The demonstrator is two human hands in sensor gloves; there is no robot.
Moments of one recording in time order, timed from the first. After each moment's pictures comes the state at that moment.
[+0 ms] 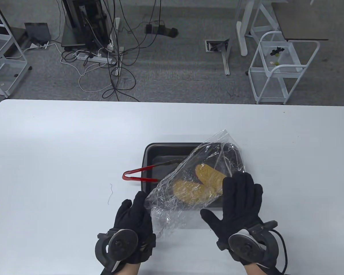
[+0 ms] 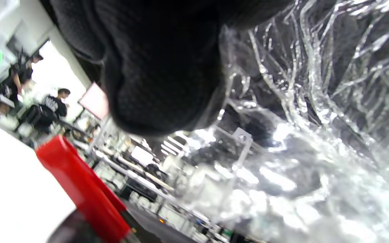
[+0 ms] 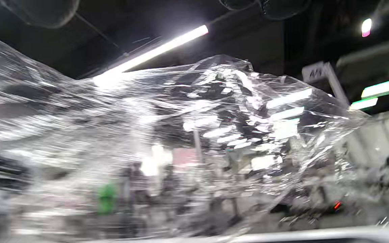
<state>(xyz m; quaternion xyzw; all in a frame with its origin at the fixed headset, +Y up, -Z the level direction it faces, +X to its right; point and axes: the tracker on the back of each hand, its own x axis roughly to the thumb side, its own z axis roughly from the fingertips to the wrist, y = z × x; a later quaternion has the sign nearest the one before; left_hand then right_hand) -0.149 -0.686 -0.155 0.28 0.01 0.26 0.93 0.143 -0.636 -0.153 0.18 -0.26 0.93 0.21</state>
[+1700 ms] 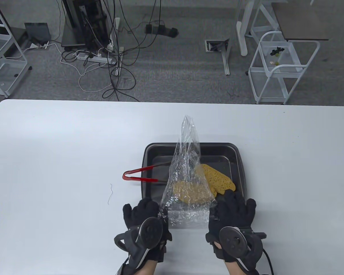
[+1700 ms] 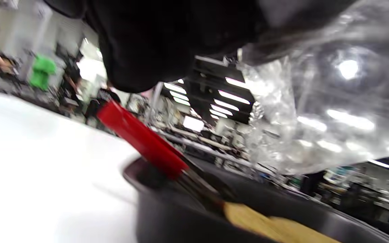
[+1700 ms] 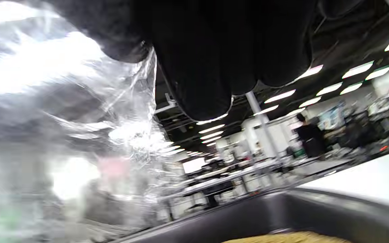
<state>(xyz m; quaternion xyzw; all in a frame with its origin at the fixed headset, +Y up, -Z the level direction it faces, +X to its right) -0.119 -0.692 -0.162 0.17 0.11 0.16 0.97 0.152 -0.684 -0.168 -0.04 -0.28 0.95 0.16</state>
